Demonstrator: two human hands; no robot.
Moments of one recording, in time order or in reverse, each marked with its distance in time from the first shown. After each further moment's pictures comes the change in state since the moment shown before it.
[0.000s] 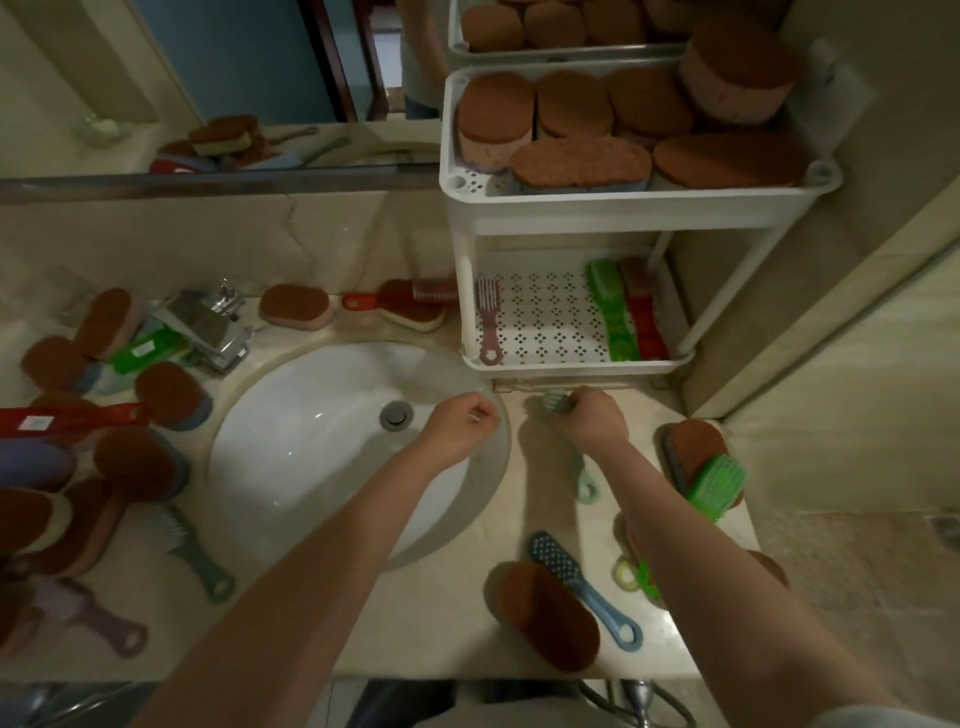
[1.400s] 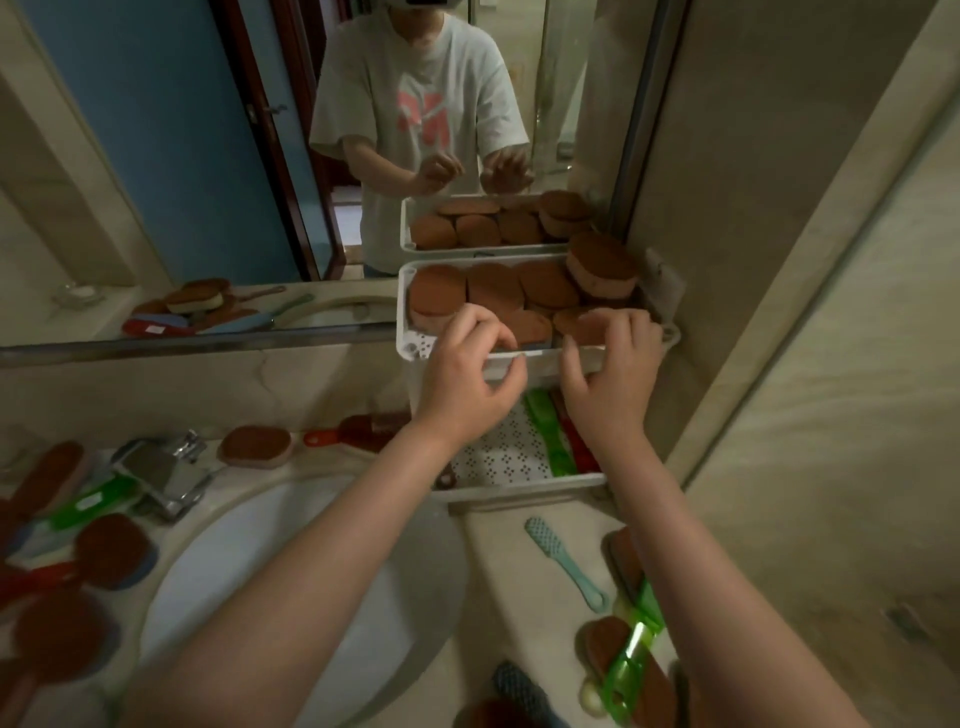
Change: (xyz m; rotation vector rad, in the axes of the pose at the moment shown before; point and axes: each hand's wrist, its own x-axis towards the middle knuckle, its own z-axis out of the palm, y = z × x) left_hand -0.024 0.192 -0.070 0.096 0.611 1.112; right_hand -0.058 -0.074 -0.187 0.226 1.188 -0.615
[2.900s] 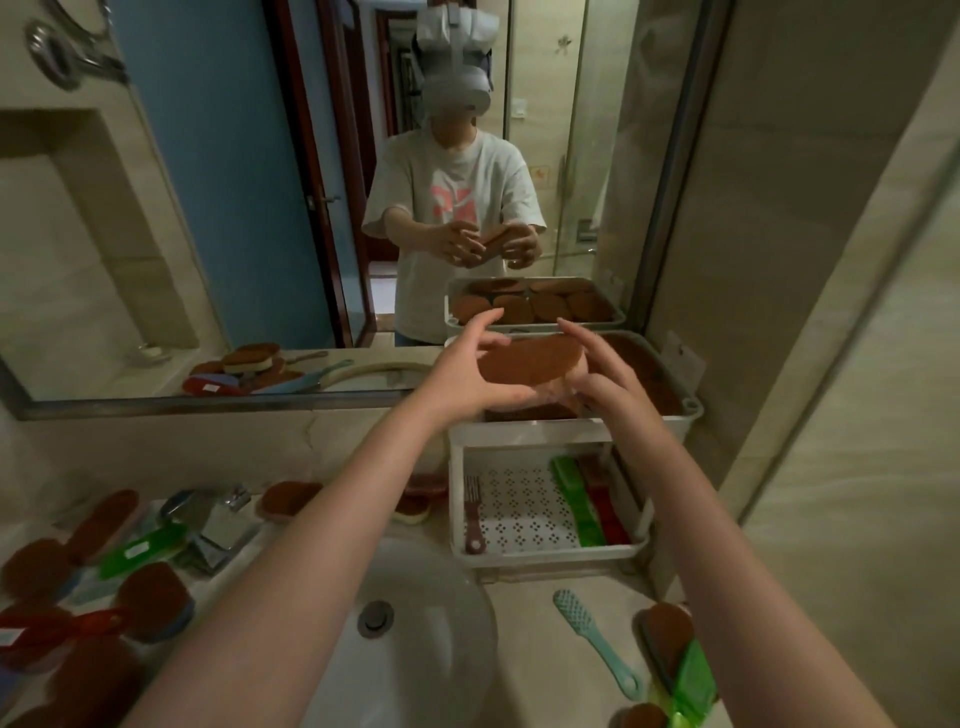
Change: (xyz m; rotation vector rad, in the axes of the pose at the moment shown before) left_hand 0.055 -0.001 -0.073 -0.273 -0.381 -0.486; right_hand 0.050 -0.041 -0.018 0.969 -0.703 0.333
